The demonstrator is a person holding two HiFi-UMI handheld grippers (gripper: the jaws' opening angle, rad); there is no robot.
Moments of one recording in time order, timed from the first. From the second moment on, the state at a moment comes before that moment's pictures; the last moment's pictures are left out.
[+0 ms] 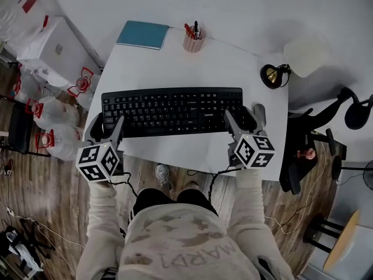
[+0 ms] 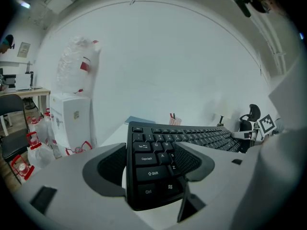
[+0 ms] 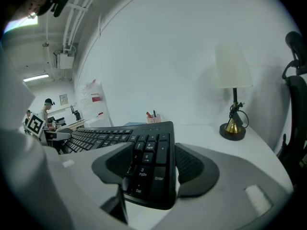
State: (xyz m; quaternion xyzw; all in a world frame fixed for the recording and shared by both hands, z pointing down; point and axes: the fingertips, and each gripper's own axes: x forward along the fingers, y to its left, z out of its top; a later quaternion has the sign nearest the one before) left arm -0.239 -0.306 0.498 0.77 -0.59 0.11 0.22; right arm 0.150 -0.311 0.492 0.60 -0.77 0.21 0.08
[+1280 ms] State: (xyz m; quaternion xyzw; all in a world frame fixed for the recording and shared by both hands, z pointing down) left arm -0.226 -0.256 0.368 0.79 -0.61 0.01 0.10; right arm 0.165 -0.240 0.361 0.63 -0.77 0.09 -0.01
